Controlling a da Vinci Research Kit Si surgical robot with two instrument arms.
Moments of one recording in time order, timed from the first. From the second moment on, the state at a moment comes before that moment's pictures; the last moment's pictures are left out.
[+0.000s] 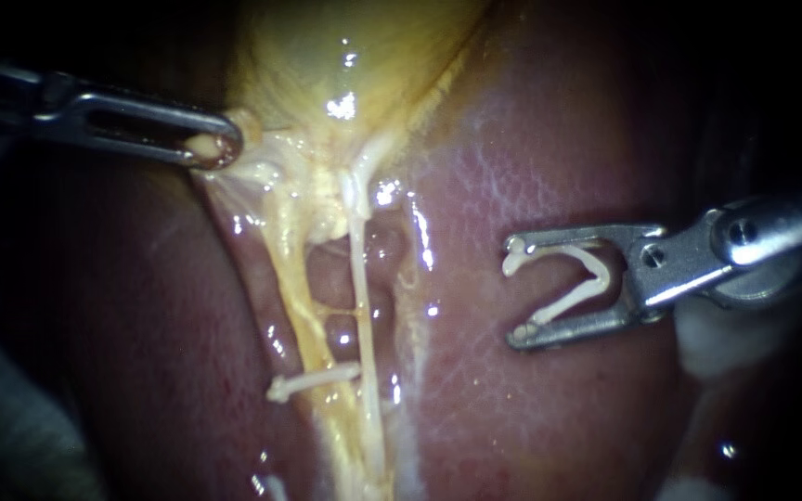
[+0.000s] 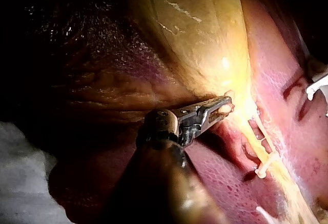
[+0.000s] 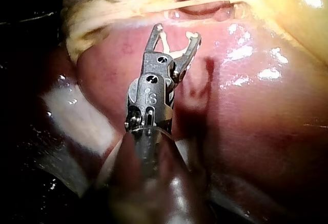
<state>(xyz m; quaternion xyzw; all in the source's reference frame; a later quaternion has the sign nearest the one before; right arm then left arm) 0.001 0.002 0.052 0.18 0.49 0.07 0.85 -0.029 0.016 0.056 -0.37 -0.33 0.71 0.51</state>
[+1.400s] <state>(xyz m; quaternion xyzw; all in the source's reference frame) 0.013 -0.002 0.058 0.32 0.53 0.16 0.77 -0.030 0.016 0.056 -0.37 -0.32 0.71 0.51</state>
